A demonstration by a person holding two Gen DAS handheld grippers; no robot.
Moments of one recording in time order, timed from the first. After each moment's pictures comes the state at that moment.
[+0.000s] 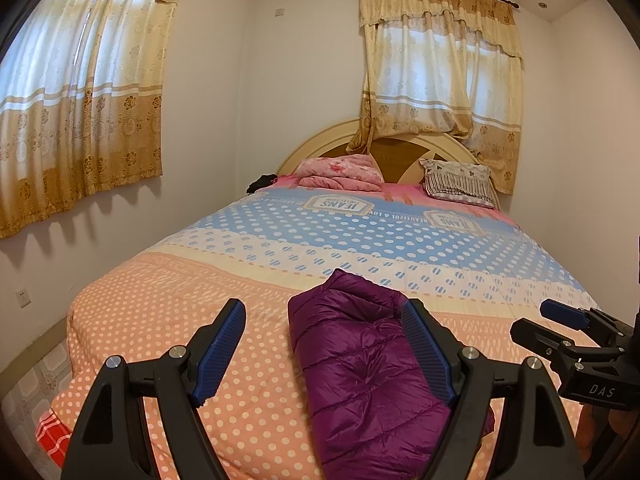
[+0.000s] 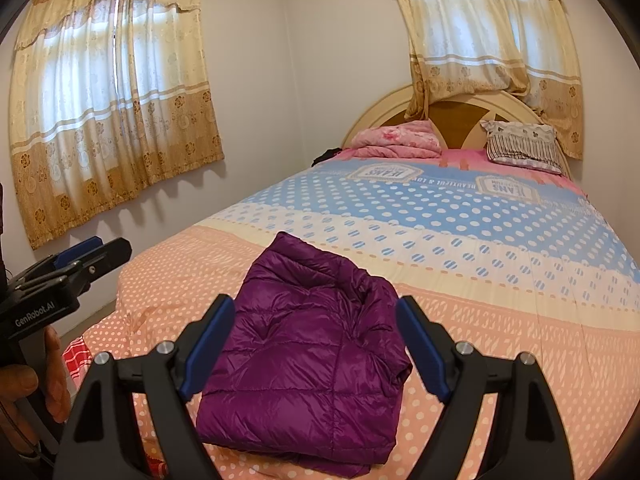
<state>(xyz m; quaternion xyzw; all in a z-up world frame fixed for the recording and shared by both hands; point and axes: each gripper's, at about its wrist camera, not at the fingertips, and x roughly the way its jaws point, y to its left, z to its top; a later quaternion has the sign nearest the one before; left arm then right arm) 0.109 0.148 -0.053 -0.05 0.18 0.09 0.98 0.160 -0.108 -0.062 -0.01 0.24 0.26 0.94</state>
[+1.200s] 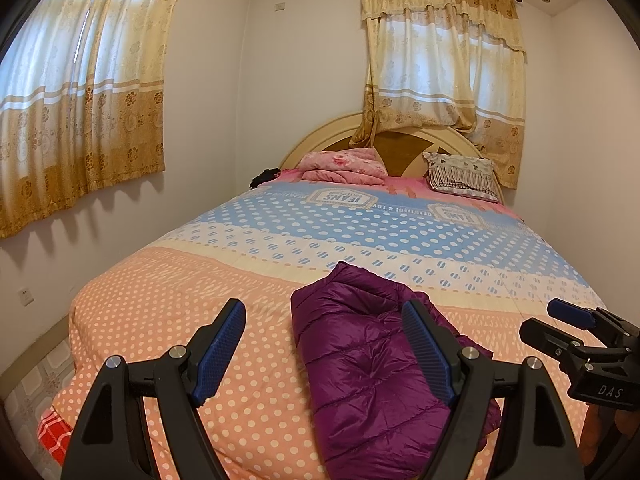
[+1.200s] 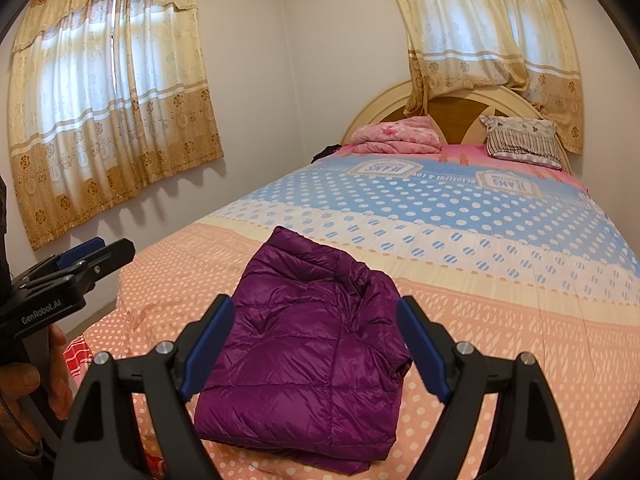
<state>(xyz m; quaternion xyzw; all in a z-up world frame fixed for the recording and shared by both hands) 0.112 0.144 -0.059 -0.05 0.19 0.10 0.98 0.157 -0.107 -0.066 0.00 0.24 0.26 0.93</state>
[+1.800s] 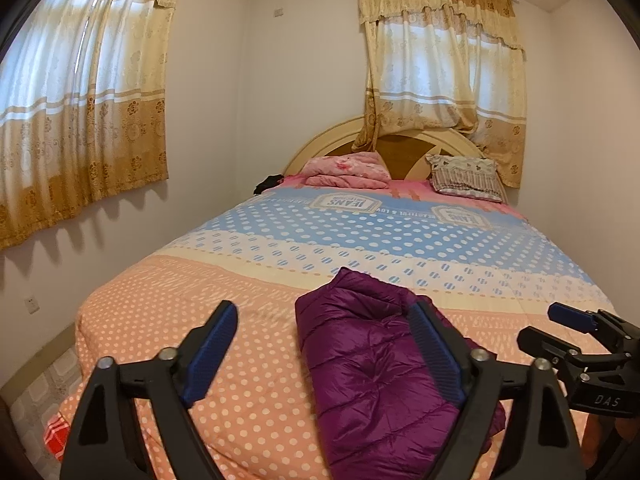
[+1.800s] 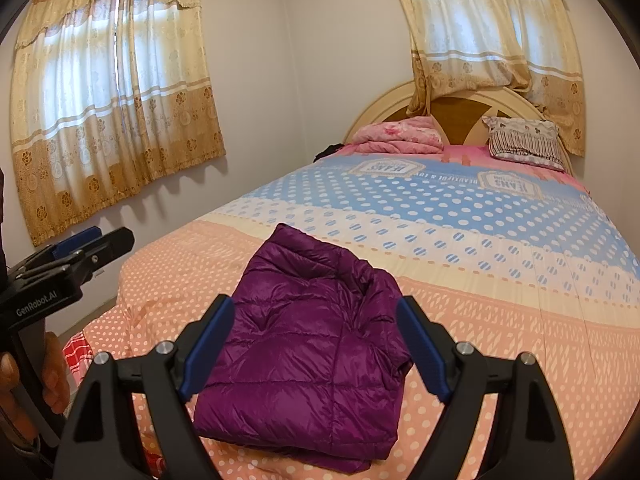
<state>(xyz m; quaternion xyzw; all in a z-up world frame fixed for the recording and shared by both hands) 0.112 0.138 -0.057 -0.04 0.18 0.11 0.98 0.158 -0.105 -0.066 0.00 0.24 0.26 0.93</state>
